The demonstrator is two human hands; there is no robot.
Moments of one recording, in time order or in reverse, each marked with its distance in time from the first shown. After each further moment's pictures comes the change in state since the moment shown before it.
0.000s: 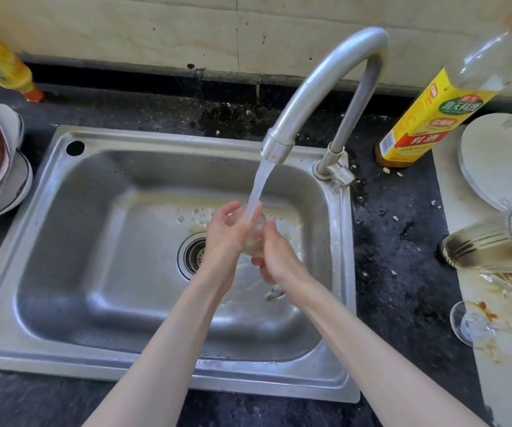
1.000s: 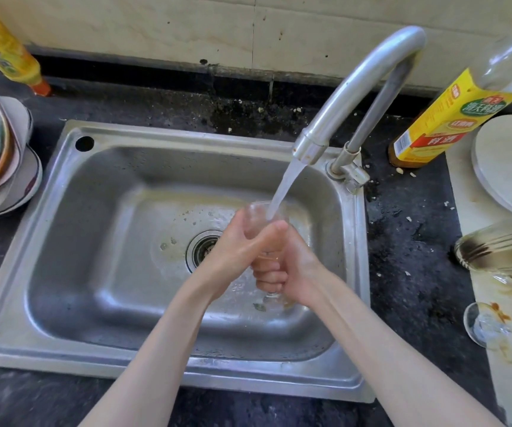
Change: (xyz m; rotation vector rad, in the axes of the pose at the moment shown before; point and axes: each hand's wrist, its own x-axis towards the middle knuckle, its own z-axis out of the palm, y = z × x) left_hand -0.015 0.011 -0.035 0.246 -0.428 0.153; right_hand -0.001 -0.006 0.002 0.537 -0.339 0.110
